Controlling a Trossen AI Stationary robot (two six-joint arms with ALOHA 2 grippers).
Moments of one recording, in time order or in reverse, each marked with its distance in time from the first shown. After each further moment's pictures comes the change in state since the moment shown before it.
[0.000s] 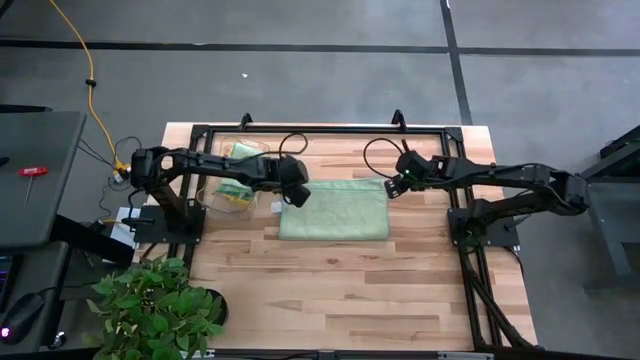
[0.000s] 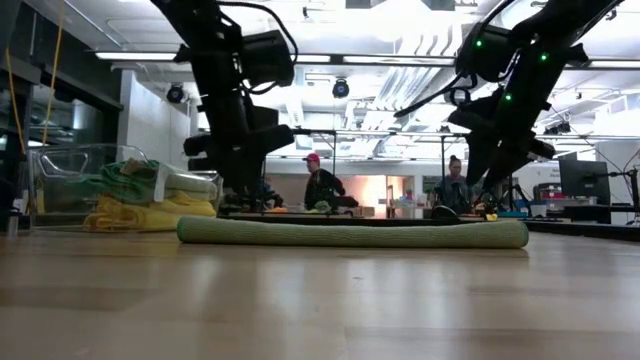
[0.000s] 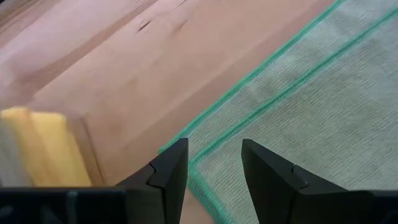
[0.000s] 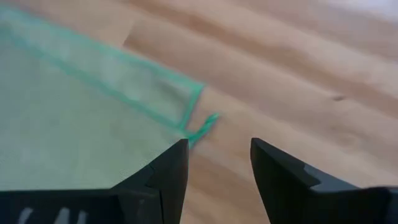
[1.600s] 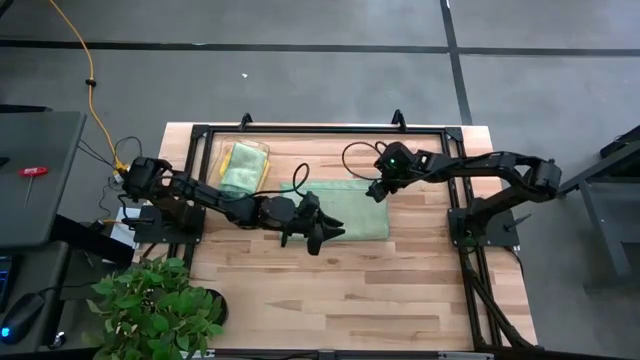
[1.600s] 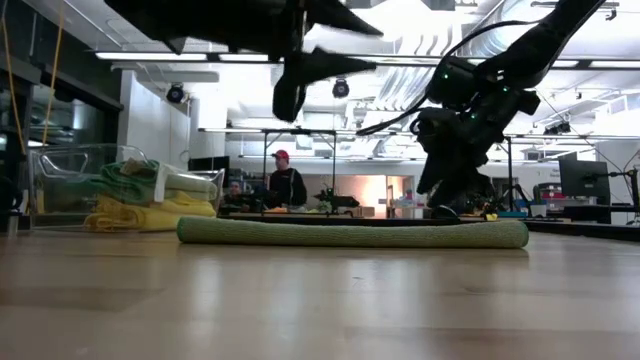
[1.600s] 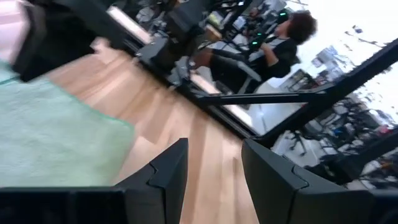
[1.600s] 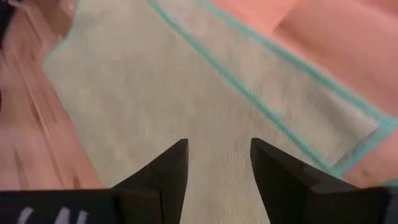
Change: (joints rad) left arm -0.363 -0.018 -0.177 1.181 0.242 -0.080; right arm -0.106 0.277 0.000 0.418 -0.566 -0.188
